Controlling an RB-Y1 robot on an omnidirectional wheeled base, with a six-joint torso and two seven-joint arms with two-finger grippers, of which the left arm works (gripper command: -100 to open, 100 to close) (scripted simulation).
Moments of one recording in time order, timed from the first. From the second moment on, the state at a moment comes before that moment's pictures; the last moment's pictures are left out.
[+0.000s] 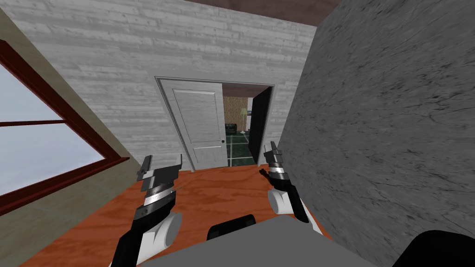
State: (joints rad) arm 0.42 0.02 0.03 -2.11 0.19 -0.64 0.29
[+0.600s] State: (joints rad) arm 0.37 0.04 0.02 -1.96 0.24 -0.67 0.38
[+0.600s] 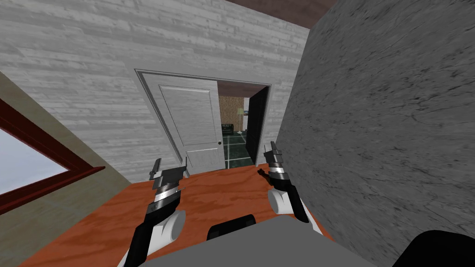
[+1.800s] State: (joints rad) arm 0.25 0.07 0.02 -1.64 0.37 -0.72 0.58
